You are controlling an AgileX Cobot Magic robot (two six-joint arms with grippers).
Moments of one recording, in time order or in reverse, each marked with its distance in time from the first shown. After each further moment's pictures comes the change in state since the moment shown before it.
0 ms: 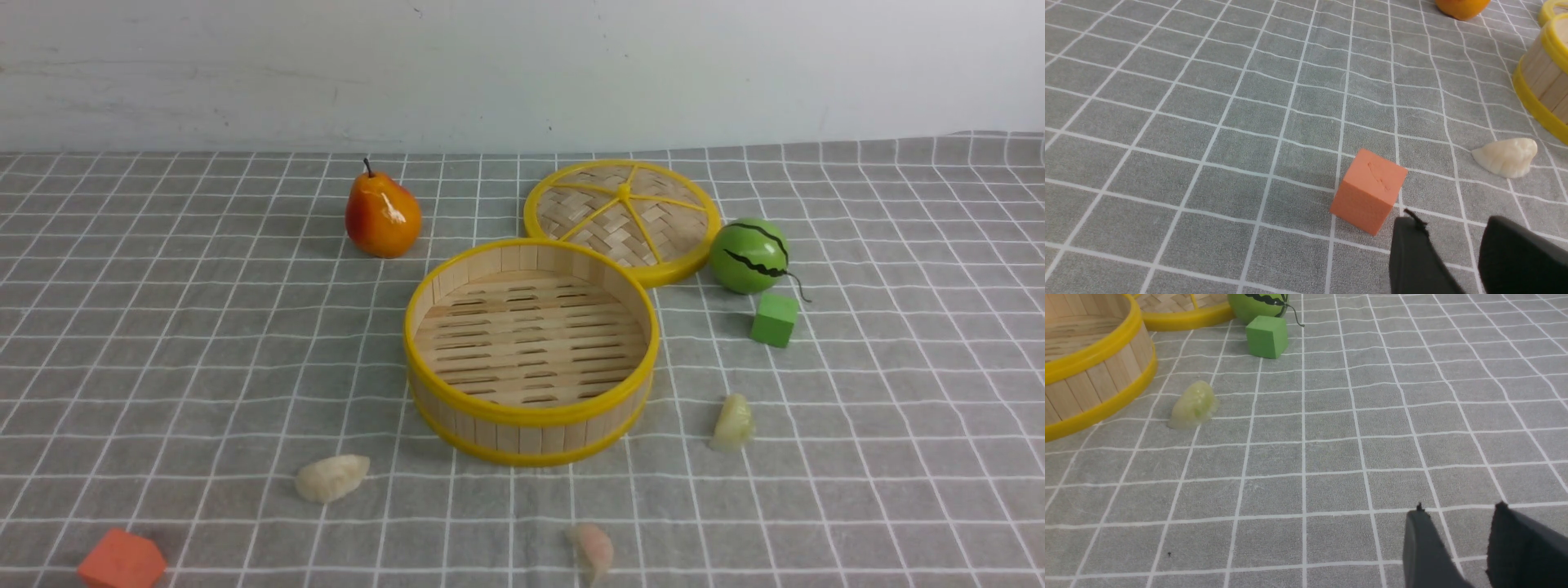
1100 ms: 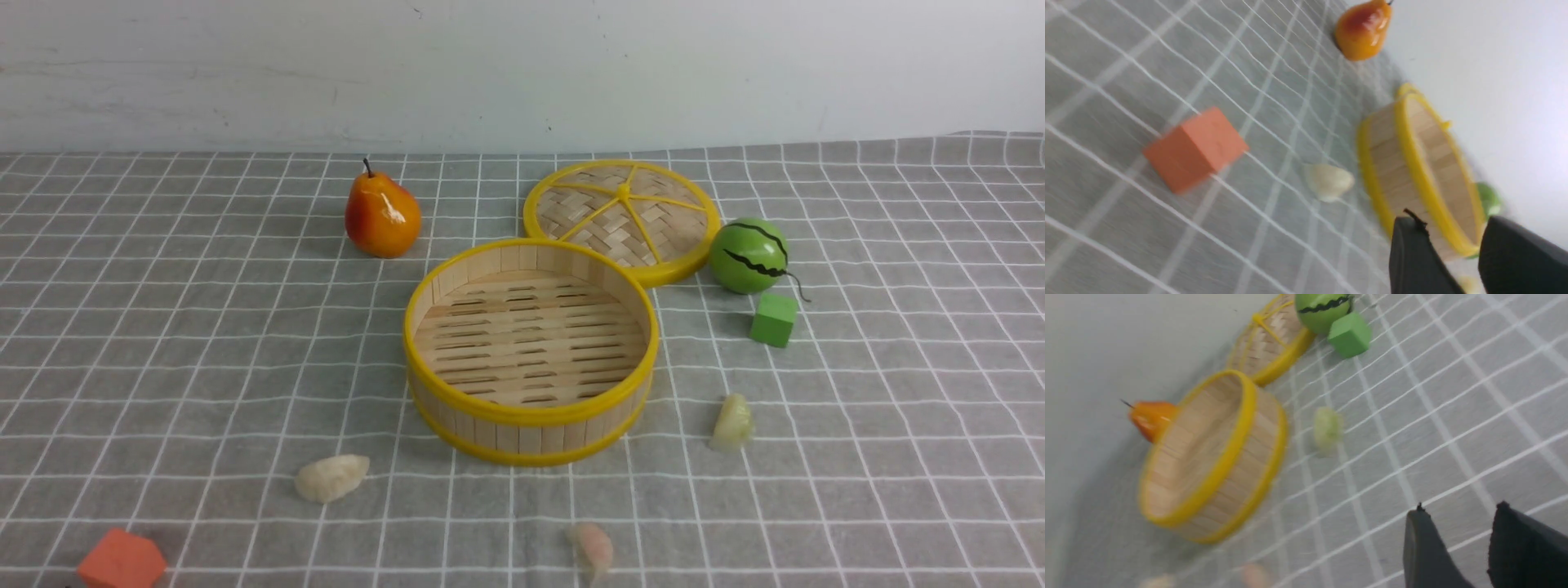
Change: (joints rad) right arm 0.000 0.000 0.006 0.640 0.016 0.213; left arm 0.000 0.000 0.000 -0.676 -0.070 -0.095
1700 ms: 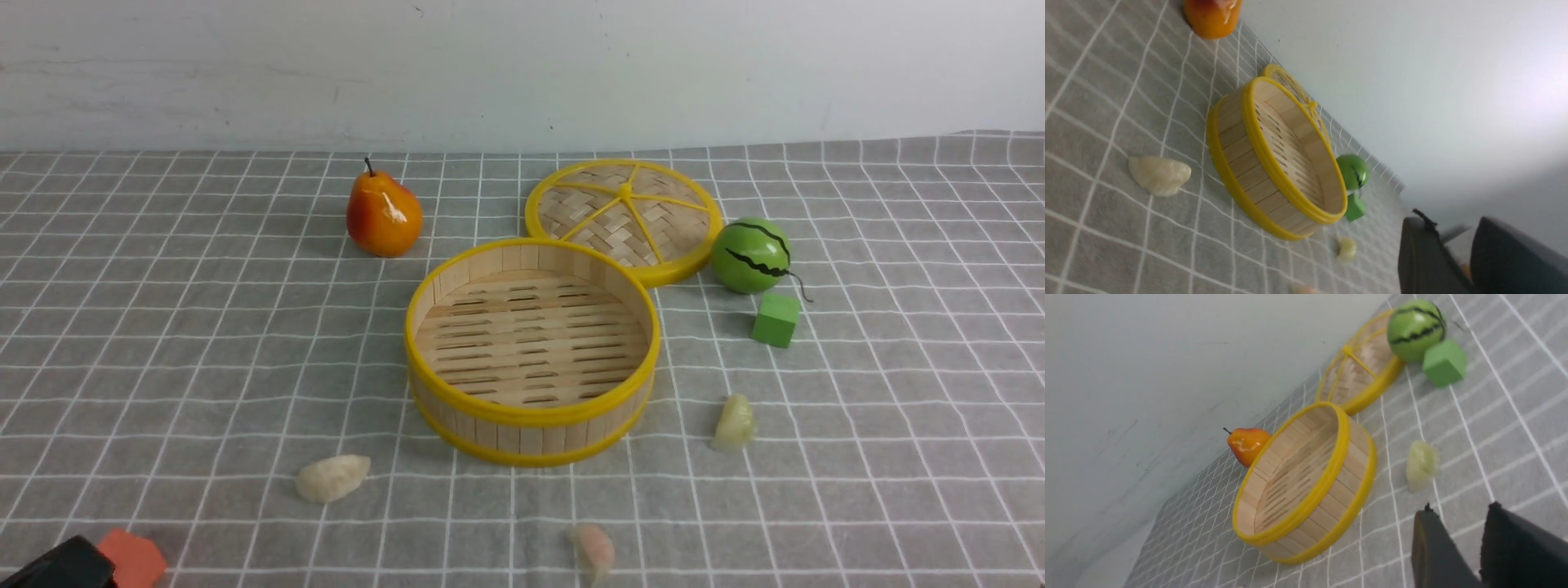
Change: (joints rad) right arm 0.000 0.068 -0.130 0.191 -0.042 -0.366; left arm 0.000 0.067 -0.241 -0.196 0.199 0.275
